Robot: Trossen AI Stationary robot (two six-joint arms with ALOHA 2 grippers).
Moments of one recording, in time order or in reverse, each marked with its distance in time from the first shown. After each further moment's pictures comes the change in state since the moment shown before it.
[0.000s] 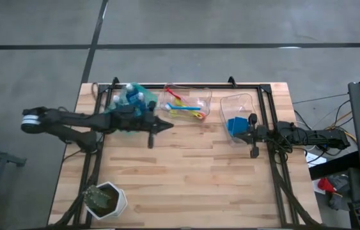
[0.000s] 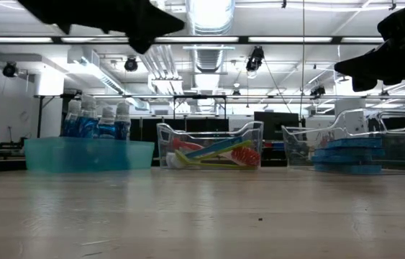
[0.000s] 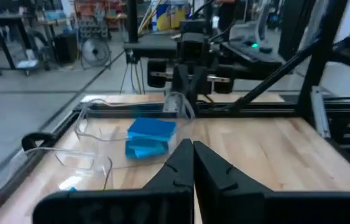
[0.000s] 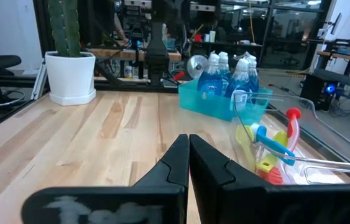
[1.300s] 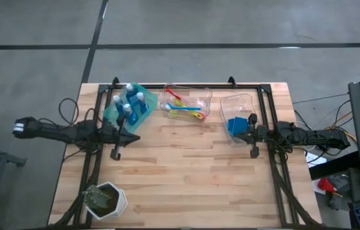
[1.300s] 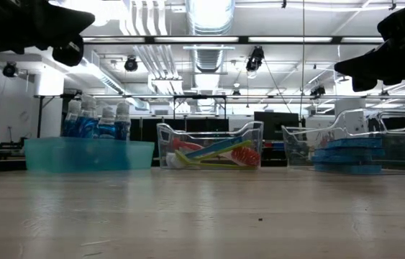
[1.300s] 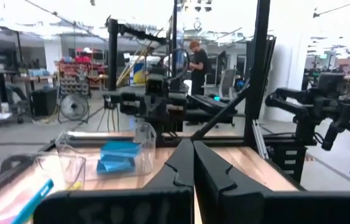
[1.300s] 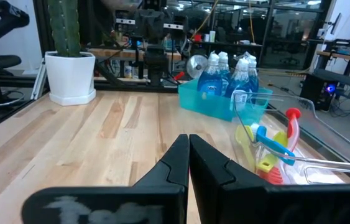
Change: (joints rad) left arm -0.185 -0.772 -0.566 0.073 -0.090 -0.052; right arm 0.000 0.000 0.000 0.000 0.000 0.000
